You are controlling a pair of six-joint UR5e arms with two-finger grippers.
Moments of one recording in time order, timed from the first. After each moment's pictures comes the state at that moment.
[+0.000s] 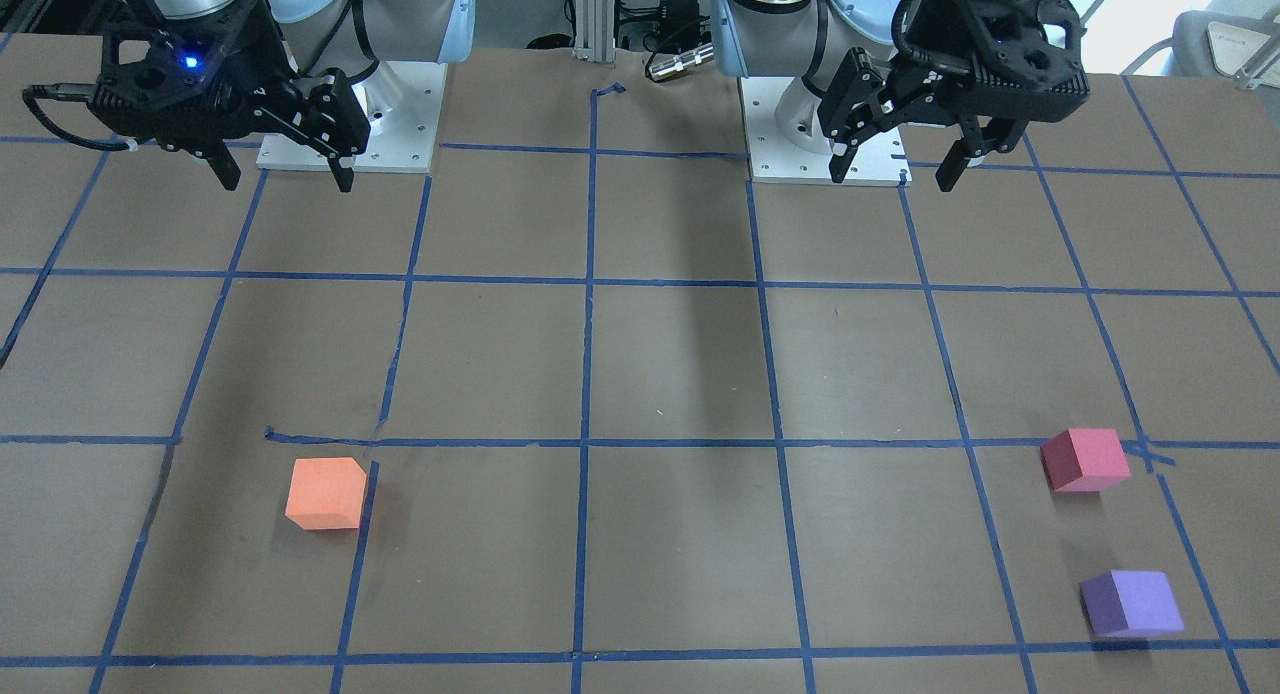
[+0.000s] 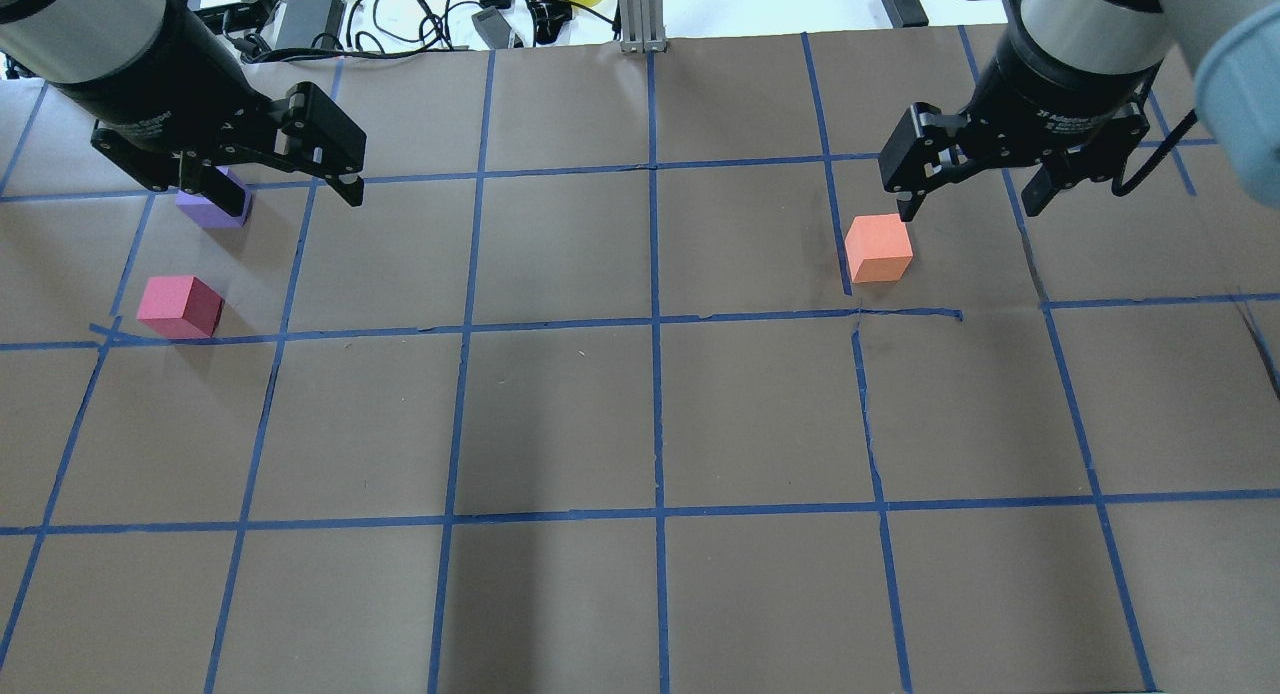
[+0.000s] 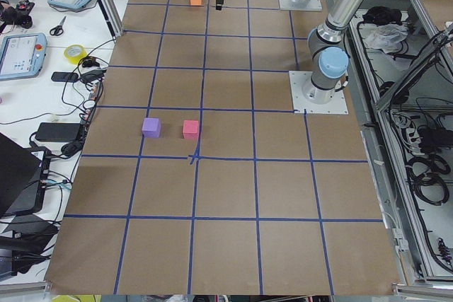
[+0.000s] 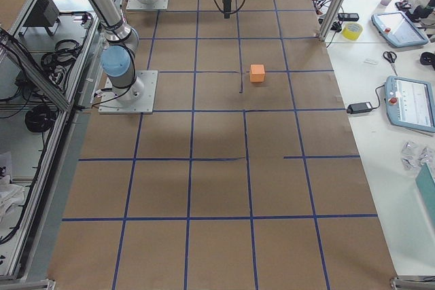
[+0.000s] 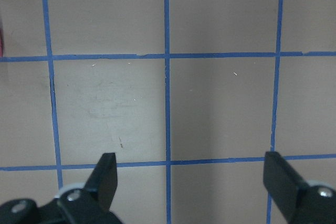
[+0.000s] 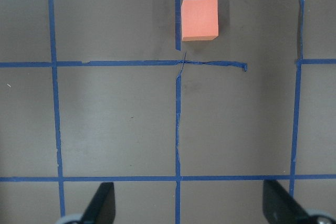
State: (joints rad) left arm -1.52 -1.46 -1.56 -1.60 1.50 0.04; right arm 1.57 -1.66 1.60 -1.55 -1.57 0.00
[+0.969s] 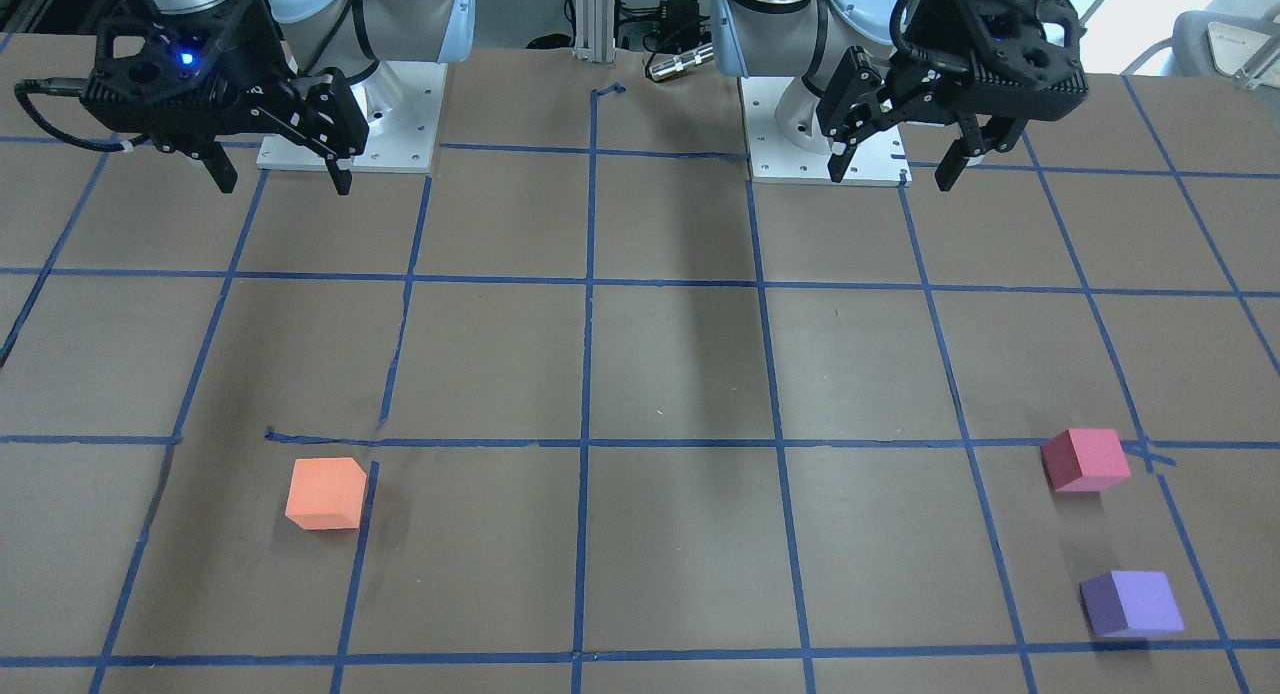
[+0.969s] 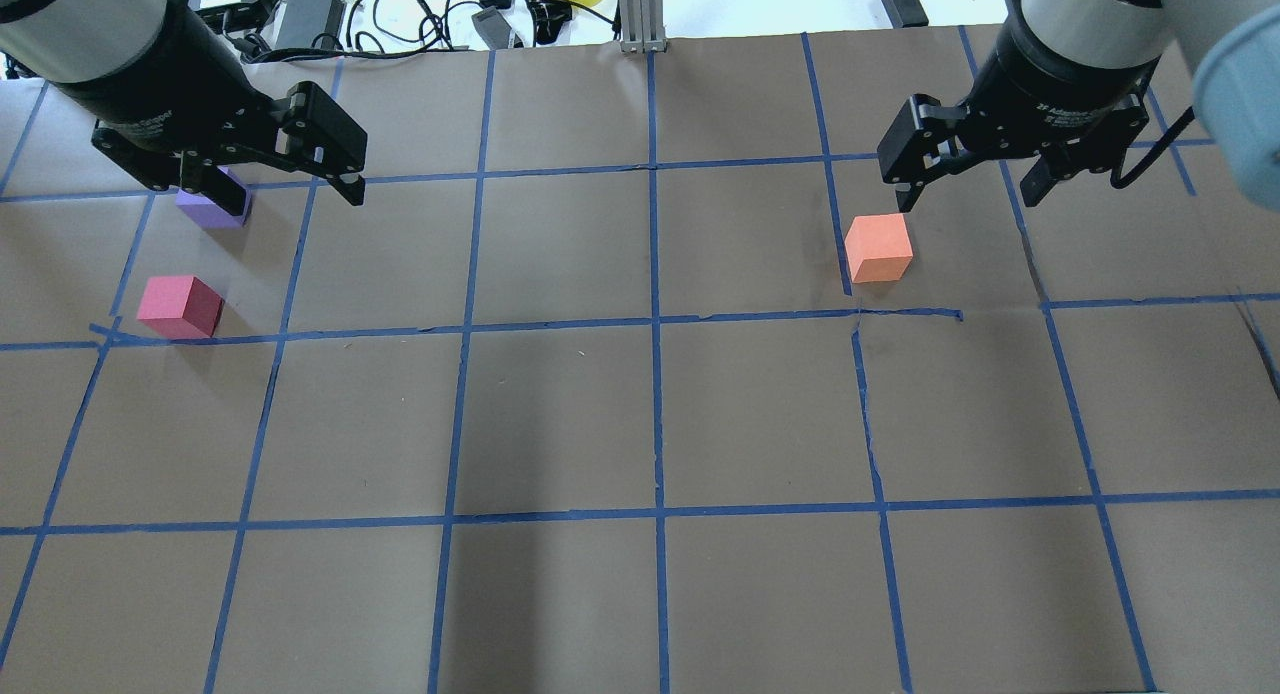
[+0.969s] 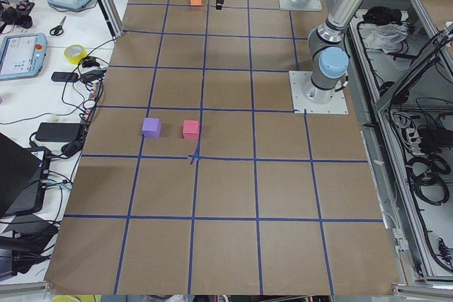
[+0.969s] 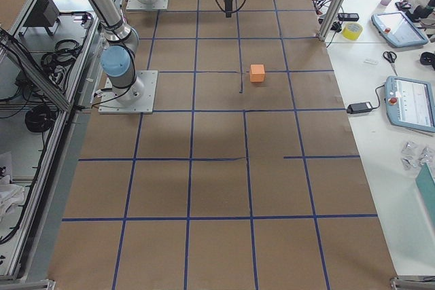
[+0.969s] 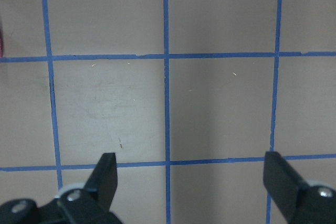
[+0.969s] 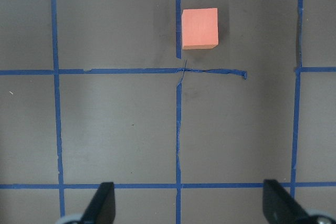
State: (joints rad) left arm -1.52 -1.46 -1.56 -1.59 1.50 0.04; right arm 1.57 -1.66 1.60 -1.58 -1.57 0.00
